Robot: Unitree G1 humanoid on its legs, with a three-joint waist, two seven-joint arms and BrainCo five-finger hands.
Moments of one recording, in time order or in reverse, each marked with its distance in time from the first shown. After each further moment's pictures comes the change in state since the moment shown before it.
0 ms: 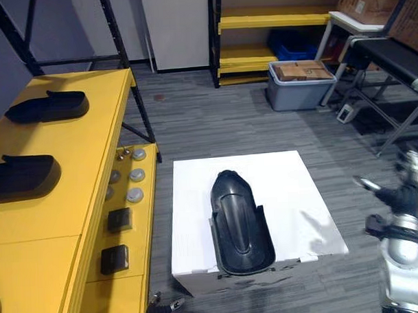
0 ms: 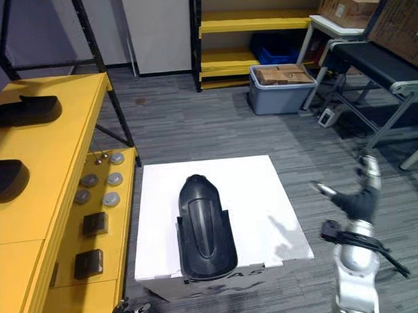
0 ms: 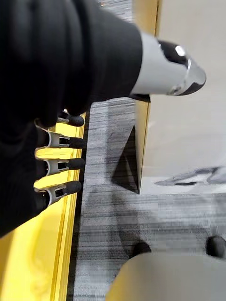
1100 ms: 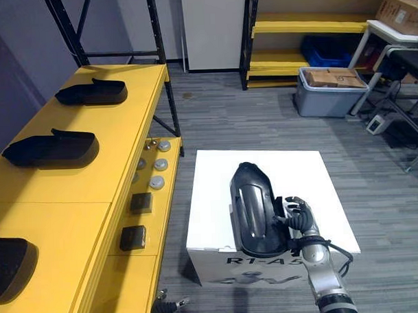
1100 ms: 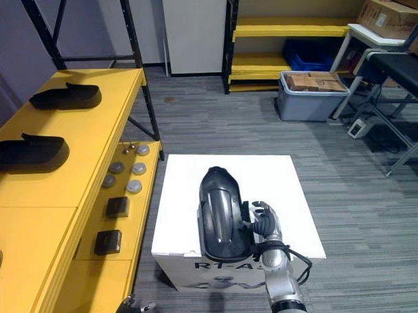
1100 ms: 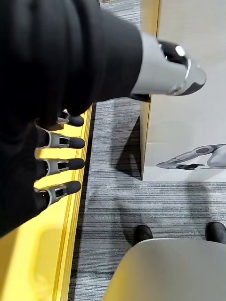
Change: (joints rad) left arm -0.049 0.003 -0.044 0.038 0.031 0.018 0.006; right arm -0.103 0.237 0.144 0.516 -0.462 0.160 -0.005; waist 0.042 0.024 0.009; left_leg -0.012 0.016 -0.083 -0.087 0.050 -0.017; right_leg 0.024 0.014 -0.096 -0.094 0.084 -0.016
